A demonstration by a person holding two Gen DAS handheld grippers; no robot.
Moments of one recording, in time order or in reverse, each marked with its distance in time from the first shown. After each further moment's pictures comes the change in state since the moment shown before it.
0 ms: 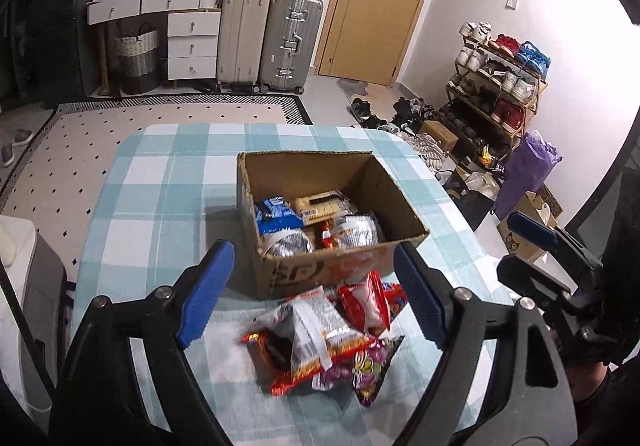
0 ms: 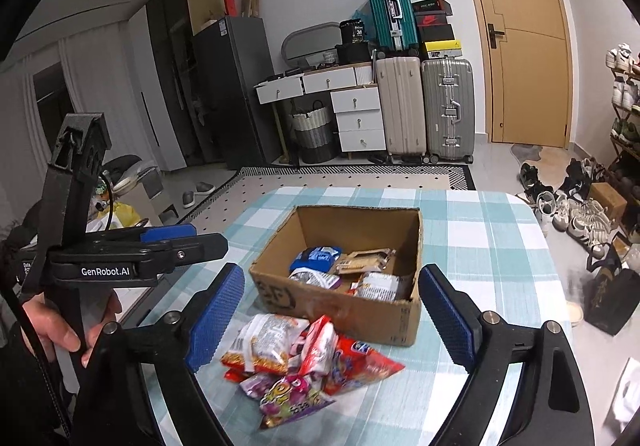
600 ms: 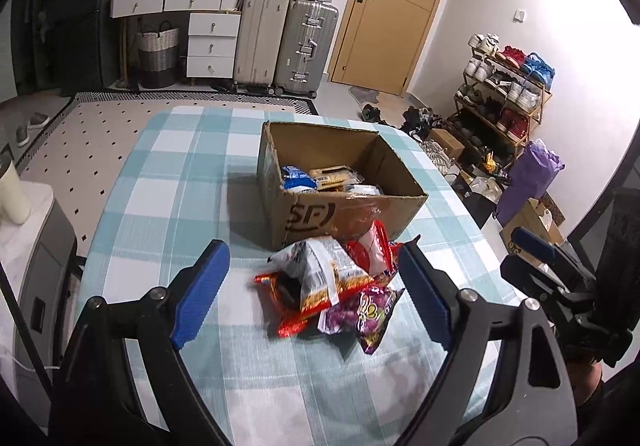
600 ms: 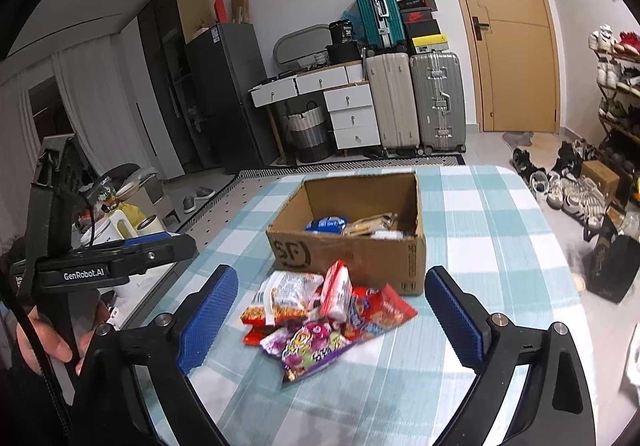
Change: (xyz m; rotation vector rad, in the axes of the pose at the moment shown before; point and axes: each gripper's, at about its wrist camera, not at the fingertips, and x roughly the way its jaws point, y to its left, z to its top) left arm -0.055 0.006 -0.071 -0.054 -0.035 0.032; right arm -0.037 0.014 -0.057 0.067 0.000 -0.018
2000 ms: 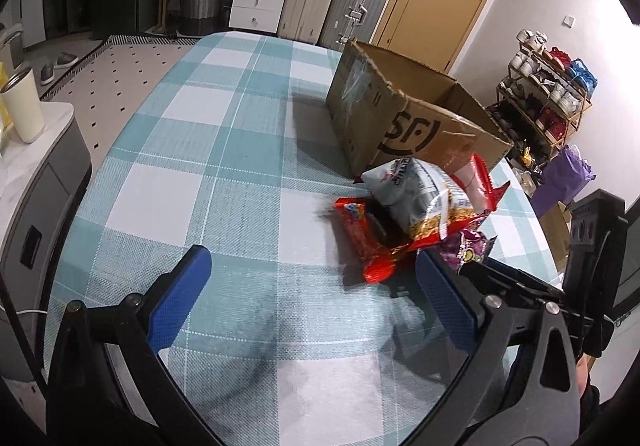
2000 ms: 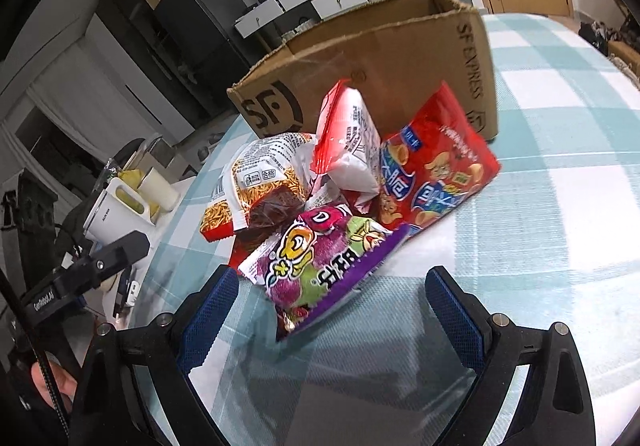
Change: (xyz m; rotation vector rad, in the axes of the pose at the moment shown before) left arm 0.071 0.082 -0.071 -0.137 0.130 0.097; right arm 0.145 -0.012 -0.090 0.221 0.325 0.140
